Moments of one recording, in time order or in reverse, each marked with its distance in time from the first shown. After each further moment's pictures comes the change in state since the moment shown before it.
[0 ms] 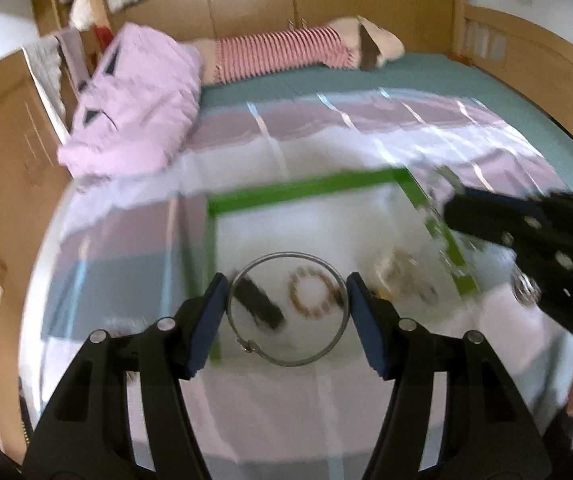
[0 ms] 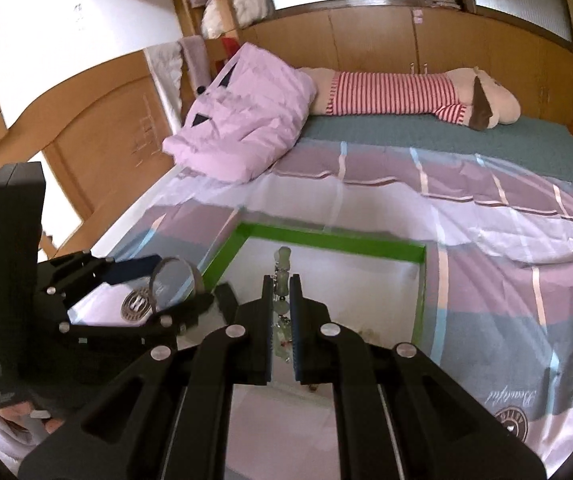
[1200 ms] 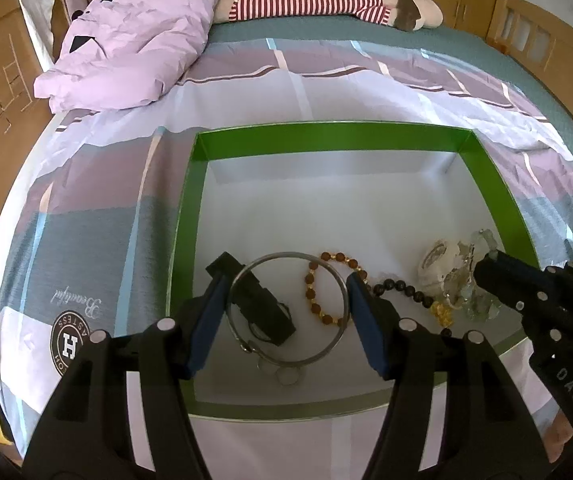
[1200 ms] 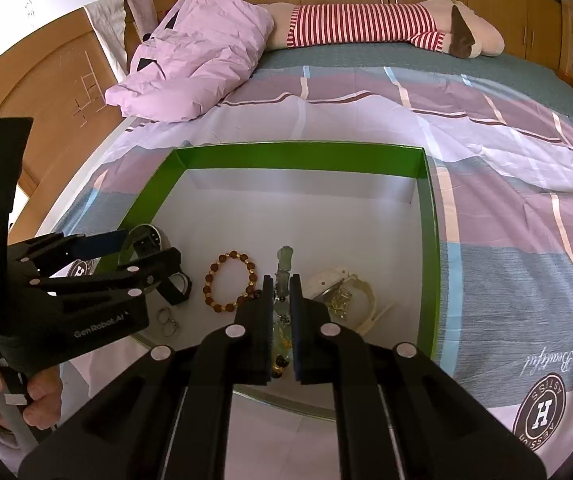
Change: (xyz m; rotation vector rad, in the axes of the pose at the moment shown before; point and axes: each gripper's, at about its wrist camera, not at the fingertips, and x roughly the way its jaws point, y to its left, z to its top) left arm 0.106 0.021 -0.017 -0.106 0.189 -0.022; right arm 0.088 -0.031 -0.049 0.090 0.193 -0.081
